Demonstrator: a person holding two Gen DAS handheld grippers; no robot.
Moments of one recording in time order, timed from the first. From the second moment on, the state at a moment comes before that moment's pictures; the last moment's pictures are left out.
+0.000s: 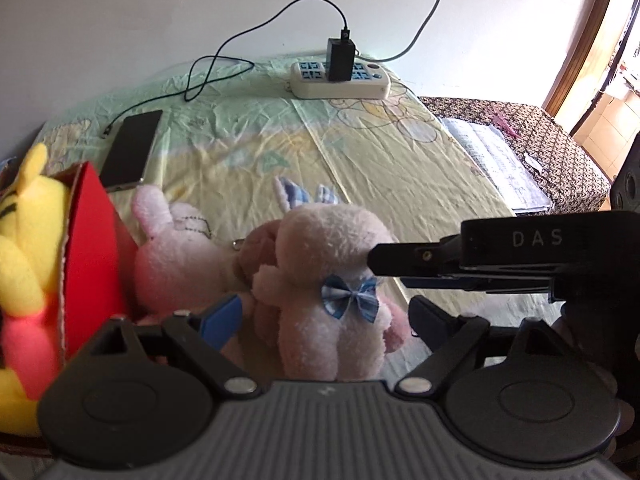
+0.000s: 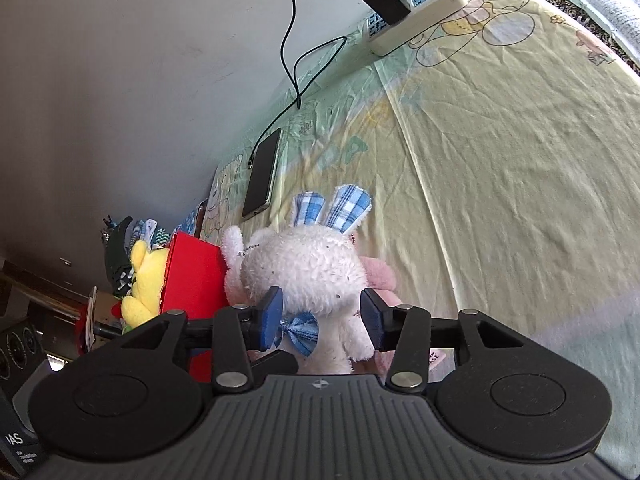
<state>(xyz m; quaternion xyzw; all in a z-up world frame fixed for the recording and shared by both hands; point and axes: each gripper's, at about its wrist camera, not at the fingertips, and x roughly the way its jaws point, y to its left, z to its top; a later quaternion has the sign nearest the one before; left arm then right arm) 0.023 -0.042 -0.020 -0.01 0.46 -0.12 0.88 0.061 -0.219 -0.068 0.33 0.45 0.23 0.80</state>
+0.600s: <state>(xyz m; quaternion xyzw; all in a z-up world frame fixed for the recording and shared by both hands) 0.065 -0.044 -0.048 -0.01 0.50 -0.11 0.86 0.087 -0.195 -0.076 0.29 0.46 0.31 0.78</state>
